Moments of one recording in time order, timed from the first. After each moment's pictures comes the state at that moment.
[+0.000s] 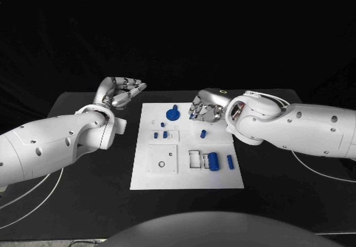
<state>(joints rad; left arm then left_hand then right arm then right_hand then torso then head) 1.25 -0.72 -0.22 1.36 -0.36 -0.72 0.42 1.33 -0.03 -0.08 0.29 0.21 0.96 0.16 0.07 0.08 1.13 0.11 0.07 0.07 1.46 0.03 1.53 1.31 0.02 1.47 0.14 1.51 1.31 1.30 -0.81 -0.20 1.63 -1.43 -0.34 -0.24 1.46 -0.02 0.31 0.08 0.09 1.15 0.12 0.10 0.11 1.27 0.07 0.07 0.06 1.47 0.01 1.57 1.31 0.01 1.46 0.11 1.57 1.31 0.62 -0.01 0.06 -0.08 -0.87</state>
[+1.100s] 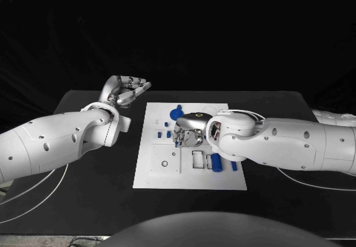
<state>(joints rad) 1.25 -0.72 -0.22 1.34 -0.36 -0.71 0.42 1.33 -0.03 -0.08 0.29 0.21 0.96 0.16 0.07 0.08 1.13 0.11 0.07 0.07 1.46 0.03 1.53 1.31 0.02 1.47 0.14 1.51 1.31 1.23 -0.67 -0.20 1.63 -1.47 -0.15 -0.23 1.46 -0.02 0.31 0.08 0.09 1.14 0.13 0.08 0.12 1.26 0.08 0.07 0.06 1.47 0.01 1.57 1.31 0.01 1.46 0.12 1.57 1.31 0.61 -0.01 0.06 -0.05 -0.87</state>
